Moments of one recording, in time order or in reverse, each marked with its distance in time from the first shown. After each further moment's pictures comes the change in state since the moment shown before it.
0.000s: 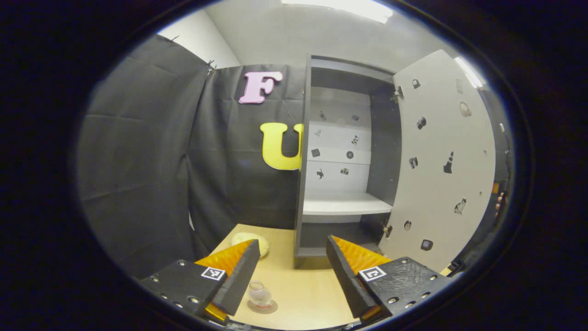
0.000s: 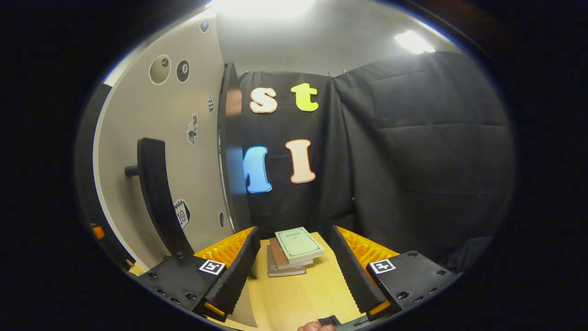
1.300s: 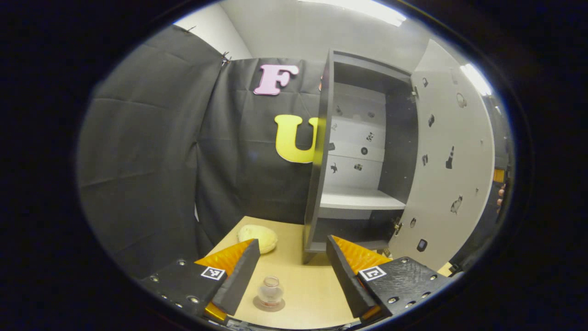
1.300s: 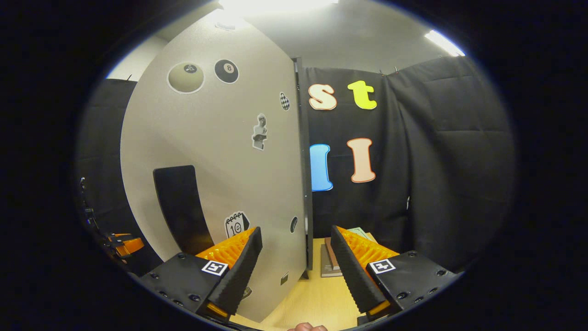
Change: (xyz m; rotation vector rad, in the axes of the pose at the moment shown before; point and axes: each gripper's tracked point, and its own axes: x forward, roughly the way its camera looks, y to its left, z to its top) left arm 0.004 0.058 -0.027 -0.067 0.027 0.061; right arm -0.005 0.132 0.003 -0.076 0.038 0.308
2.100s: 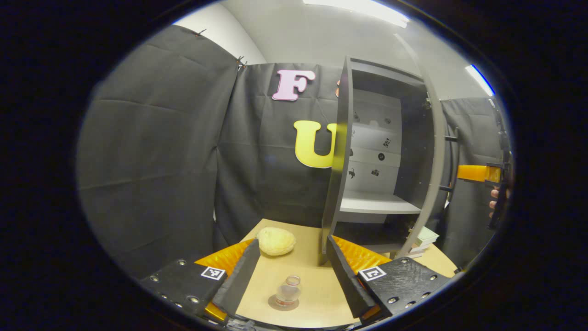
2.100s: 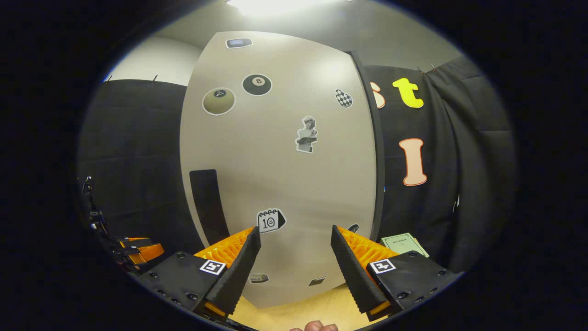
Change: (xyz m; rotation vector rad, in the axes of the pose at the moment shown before) left arm -0.020 0.029 0.015 0.015 -0.026 0.079; right arm 0.025 0.101 0.006 -0.022 -0.007 0.229
